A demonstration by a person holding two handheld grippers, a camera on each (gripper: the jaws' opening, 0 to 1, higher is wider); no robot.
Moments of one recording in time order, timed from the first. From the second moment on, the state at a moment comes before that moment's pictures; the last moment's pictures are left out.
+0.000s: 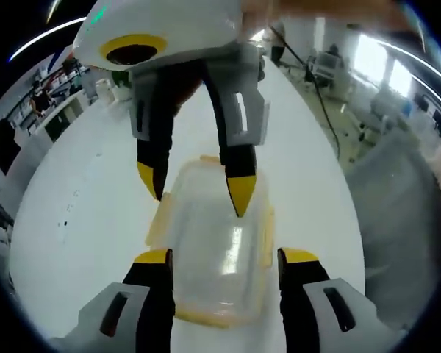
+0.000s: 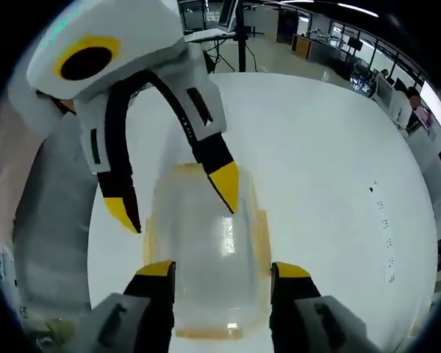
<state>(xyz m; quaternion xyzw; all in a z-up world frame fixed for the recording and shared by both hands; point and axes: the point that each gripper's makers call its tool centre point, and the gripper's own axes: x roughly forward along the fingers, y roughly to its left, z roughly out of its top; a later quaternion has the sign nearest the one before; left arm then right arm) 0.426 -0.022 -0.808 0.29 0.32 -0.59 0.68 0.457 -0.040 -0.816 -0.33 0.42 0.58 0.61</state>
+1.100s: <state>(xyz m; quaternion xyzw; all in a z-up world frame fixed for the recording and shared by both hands) 0.425 -0.031 -0.819 0.38 0.23 -0.59 0.67 0.458 -0.032 -0.824 -0.29 0.47 0.60 0.58</state>
